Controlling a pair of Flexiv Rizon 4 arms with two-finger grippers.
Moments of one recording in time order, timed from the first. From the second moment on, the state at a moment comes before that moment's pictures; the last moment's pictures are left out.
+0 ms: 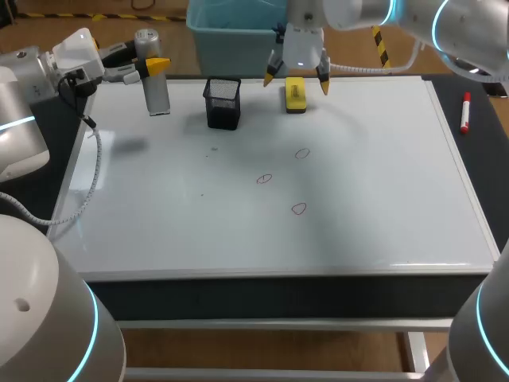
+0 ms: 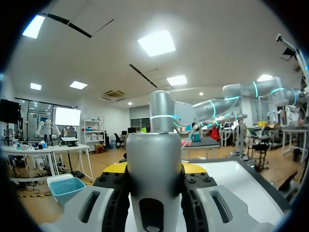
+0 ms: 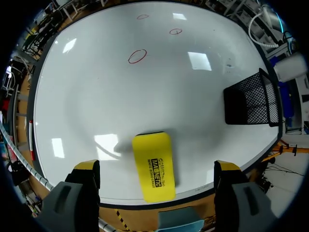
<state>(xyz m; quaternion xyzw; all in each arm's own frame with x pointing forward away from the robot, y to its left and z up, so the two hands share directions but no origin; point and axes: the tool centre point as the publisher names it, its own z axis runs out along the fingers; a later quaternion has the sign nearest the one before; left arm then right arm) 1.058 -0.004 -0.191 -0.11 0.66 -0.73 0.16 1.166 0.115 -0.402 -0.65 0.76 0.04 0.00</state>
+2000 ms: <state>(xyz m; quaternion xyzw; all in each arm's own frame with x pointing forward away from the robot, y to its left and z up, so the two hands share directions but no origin) 1.058 -0.004 -0.191 -0.11 0.66 -0.73 0.16 1.134 0.033 -0.360 -0.54 0.84 0.05 -0.02</state>
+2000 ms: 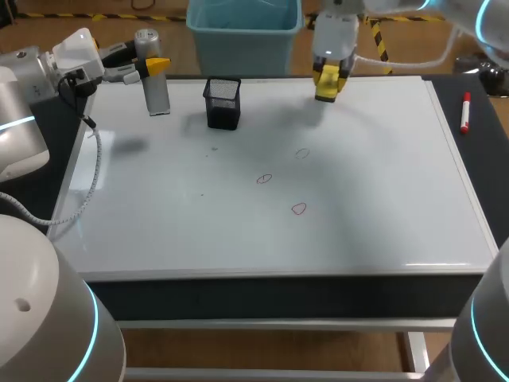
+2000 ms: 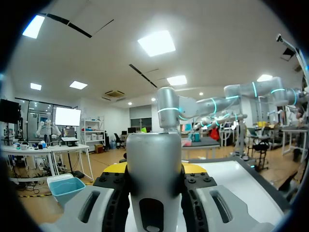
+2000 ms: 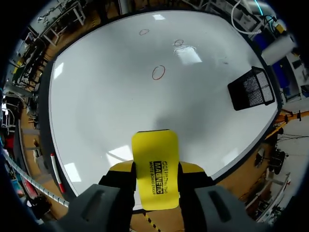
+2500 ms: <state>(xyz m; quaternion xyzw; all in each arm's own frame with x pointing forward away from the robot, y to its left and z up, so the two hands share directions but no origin) 1.058 -0.004 -0.191 -0.11 0.66 -0.73 0.16 1.089 -0.043 -0.322 -0.45 0.89 0.04 0.00</state>
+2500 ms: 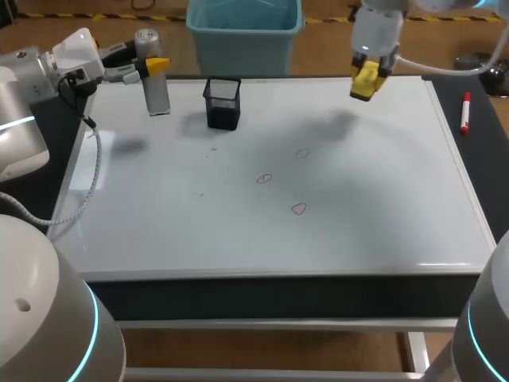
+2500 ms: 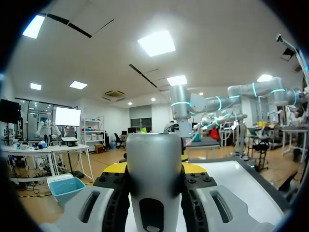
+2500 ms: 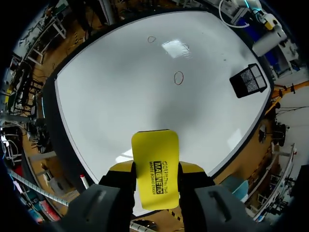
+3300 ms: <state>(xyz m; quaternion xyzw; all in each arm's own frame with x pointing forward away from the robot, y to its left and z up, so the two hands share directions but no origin) 1.058 -0.004 -0.190 -0.11 0.66 -0.73 0.16 0.995 -0.098 -0.309 -0.40 0.92 0.00 0.05</state>
